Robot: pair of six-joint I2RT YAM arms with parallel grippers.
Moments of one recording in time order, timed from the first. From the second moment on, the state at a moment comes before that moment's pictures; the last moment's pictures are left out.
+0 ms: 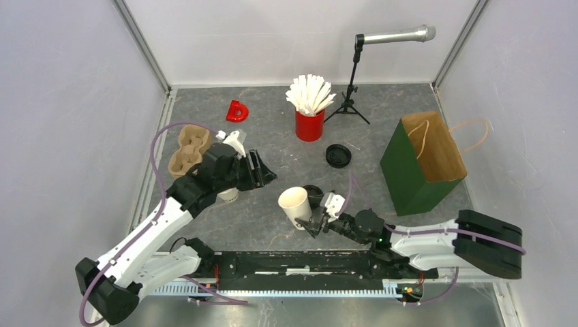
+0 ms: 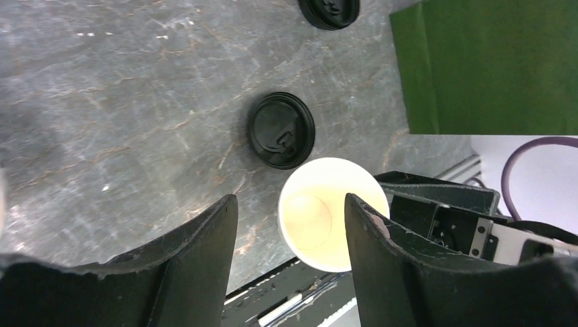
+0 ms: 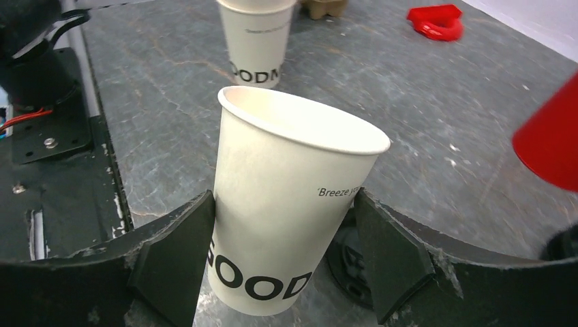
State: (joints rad) left arm -0.62 0.92 0.84 -0.50 0.12 -0.74; right arm 1.20 1.10 0.11 0.98 0.16 -0.06
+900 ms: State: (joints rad) left arm -0.61 0.91 0.69 -0.55 0.16 -0.70; right arm 1.20 1.53 0.08 1.45 -0.02 -0.21
